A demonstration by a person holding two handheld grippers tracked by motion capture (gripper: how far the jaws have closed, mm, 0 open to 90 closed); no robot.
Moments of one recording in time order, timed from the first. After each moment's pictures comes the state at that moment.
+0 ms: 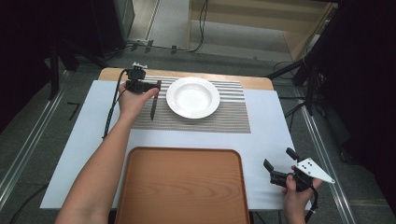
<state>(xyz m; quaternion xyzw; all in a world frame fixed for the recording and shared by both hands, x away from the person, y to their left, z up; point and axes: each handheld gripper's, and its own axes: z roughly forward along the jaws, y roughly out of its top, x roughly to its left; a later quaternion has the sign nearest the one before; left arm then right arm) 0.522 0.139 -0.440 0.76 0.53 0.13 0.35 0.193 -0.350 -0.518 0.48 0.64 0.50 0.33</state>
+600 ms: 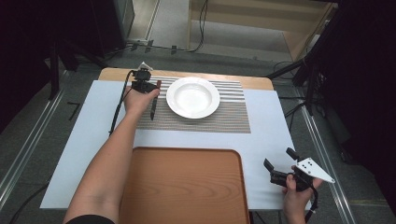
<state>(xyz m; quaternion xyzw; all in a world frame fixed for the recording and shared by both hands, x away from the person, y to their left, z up) 0.547 0.128 -0.465 0.76 0.58 0.10 0.28 0.193 -0.350 -0.518 0.48 0.64 0.50 0.32</state>
